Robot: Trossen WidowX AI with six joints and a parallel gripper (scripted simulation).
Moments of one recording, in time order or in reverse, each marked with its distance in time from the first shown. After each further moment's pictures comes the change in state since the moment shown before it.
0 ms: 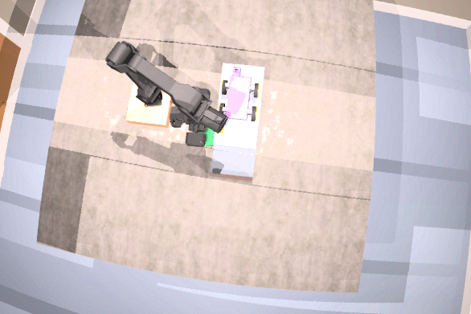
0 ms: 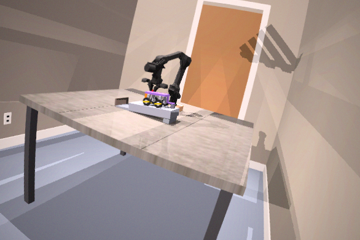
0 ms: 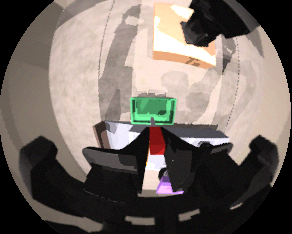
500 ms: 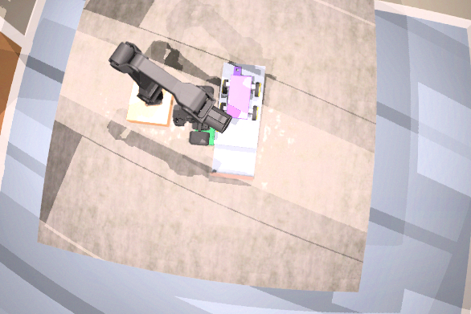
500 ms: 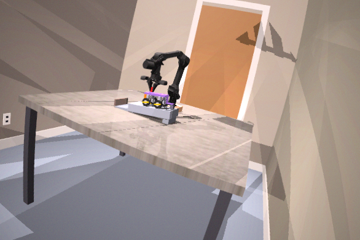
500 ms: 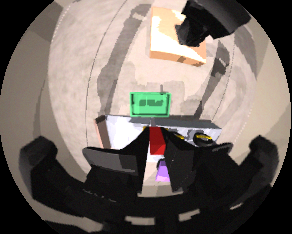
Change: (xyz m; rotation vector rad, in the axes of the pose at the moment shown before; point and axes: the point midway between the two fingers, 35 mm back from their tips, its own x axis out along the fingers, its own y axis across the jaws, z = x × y) arm -0.025 0.000 -0.013 -0.005 0.007 -0.045
